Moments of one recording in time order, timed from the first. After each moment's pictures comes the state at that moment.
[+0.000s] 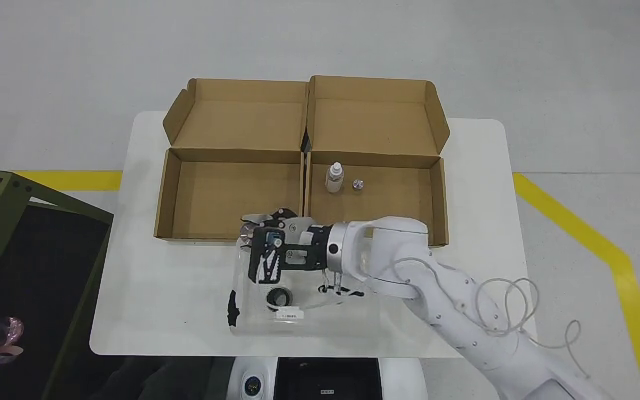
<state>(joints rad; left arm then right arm) -0.33 -0.16 -0.45 -1.44 1.96 -0.37 0.19 -0.89 -1.30 0.77 -1.86 -1.29 -0.62 0.46</state>
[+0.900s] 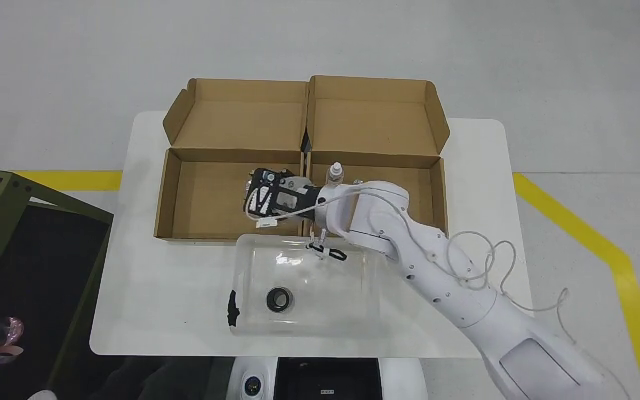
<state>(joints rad) -0.33 -0.16 -0.45 -1.44 1.96 -0.37 0.19 -0.70 -1.38 0.71 -1.54 -1.23 -0.47 0.45</state>
